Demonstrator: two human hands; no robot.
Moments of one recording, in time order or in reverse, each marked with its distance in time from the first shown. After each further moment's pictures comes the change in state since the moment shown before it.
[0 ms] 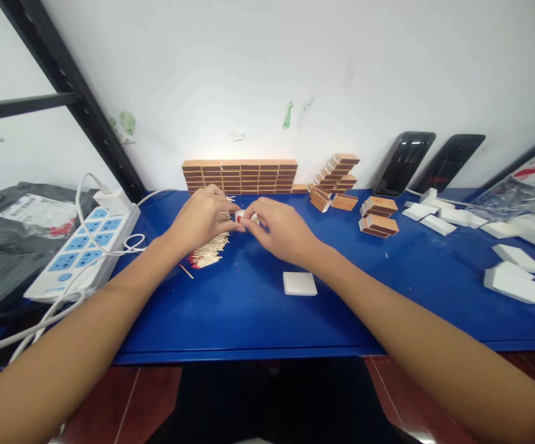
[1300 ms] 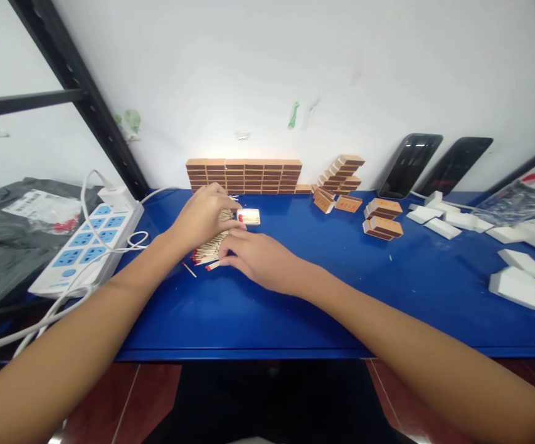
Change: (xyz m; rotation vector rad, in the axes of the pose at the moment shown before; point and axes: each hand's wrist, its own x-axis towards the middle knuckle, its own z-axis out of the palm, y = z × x) left_hand -0.001 -0.005 0.003 0.029 0.019 -0.023; right_hand -0.009 -0.037 0.020 0.132 -0.346 -0.079
